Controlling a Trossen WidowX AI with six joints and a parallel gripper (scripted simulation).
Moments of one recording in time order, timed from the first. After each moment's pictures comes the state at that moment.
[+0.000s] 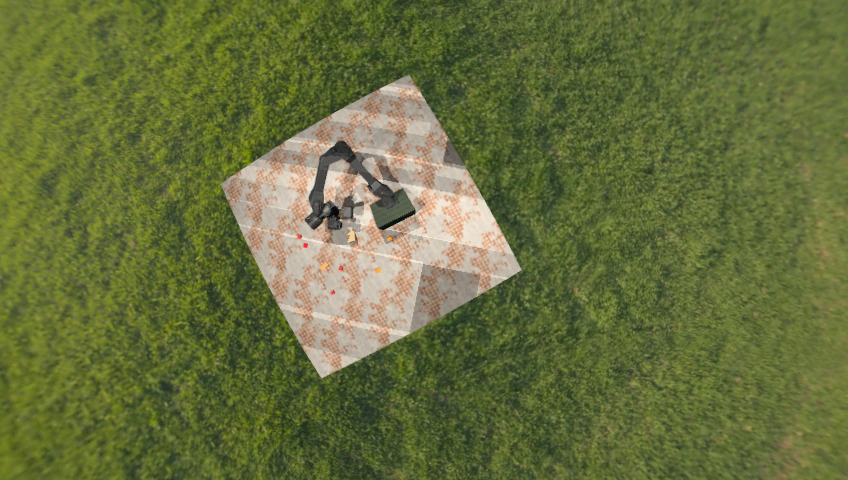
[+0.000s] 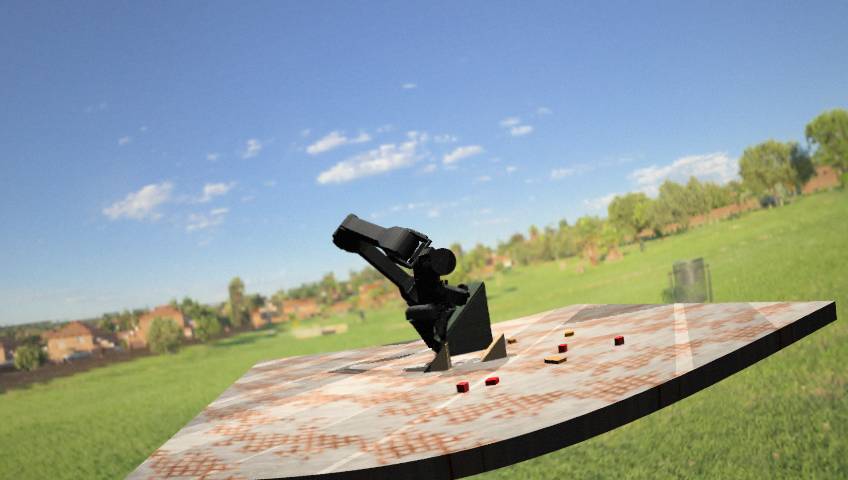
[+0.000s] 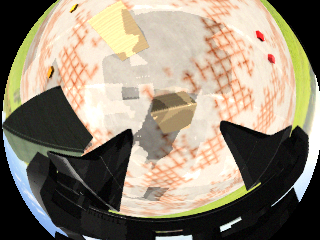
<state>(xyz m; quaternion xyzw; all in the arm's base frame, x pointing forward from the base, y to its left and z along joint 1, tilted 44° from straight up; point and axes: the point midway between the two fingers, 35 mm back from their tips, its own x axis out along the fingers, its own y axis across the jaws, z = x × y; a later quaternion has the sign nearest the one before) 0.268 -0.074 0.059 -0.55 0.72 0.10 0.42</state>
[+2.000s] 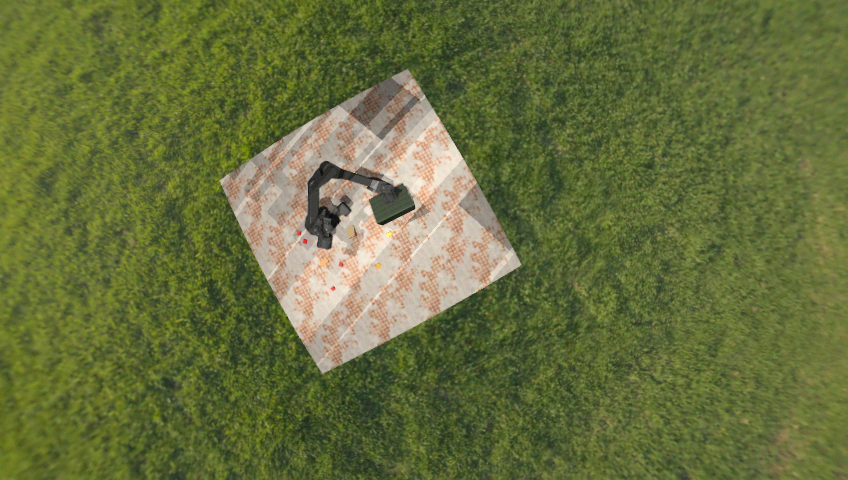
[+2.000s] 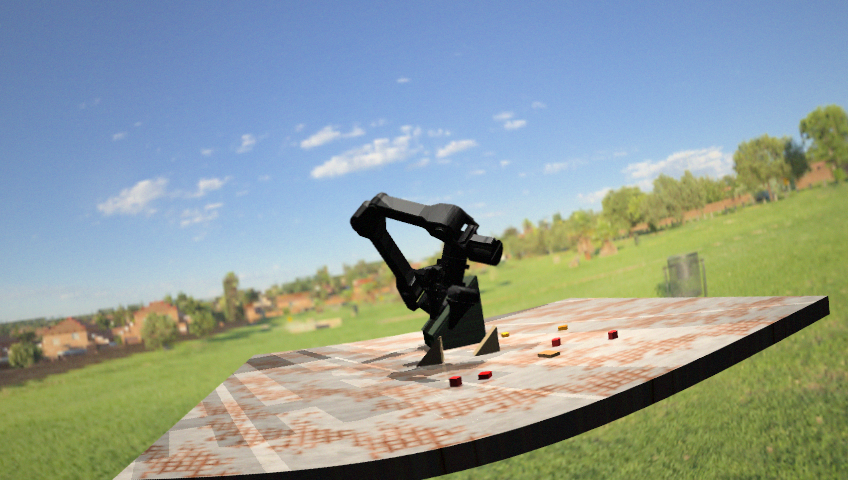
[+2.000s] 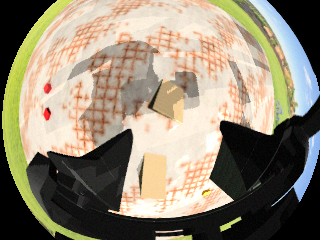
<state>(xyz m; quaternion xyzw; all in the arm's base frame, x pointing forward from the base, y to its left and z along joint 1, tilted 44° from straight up) 0.278 -0.028 0.049 0.07 0.28 -0.72 0.63</state>
